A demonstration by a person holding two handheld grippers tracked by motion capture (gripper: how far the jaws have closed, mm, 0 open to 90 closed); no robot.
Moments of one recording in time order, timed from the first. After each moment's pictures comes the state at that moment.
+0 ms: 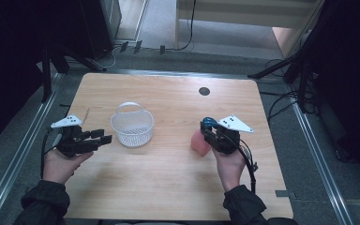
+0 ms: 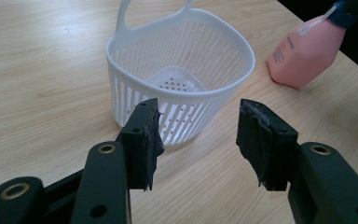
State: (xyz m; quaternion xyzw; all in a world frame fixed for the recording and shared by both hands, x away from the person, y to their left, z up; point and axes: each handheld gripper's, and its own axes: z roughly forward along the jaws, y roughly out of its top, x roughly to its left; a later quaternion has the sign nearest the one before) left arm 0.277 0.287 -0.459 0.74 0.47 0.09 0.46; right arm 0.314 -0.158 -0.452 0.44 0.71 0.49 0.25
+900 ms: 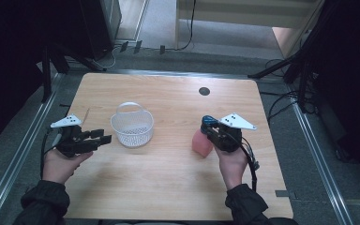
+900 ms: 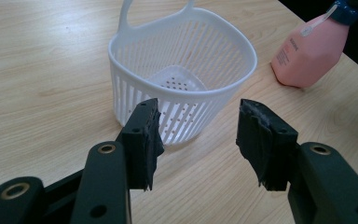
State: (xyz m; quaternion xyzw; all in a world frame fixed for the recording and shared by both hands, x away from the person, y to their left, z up) left arm 0.278 0.289 -0.459 0.74 0.47 0.09 0.46; right arm 0.318 -0.163 -0.447 0.42 0.72 0.49 0.24
